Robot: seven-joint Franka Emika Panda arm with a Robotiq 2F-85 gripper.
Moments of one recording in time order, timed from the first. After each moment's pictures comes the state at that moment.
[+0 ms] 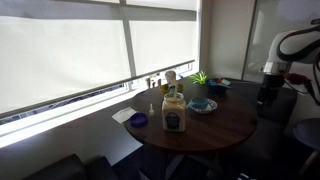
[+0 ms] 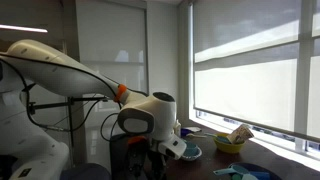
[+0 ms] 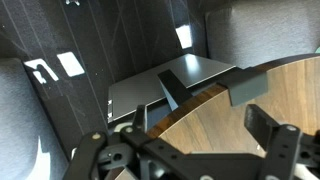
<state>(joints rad) -0.11 -0.44 -0.33 -2.57 0.09 2.08 -0.19</state>
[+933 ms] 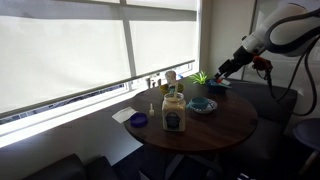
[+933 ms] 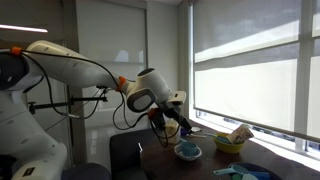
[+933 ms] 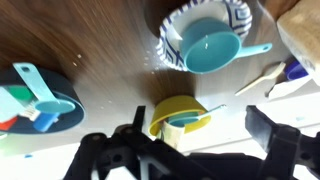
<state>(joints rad) -0.03 -0.41 -0.08 -2.46 0.22 2.70 -0.10</state>
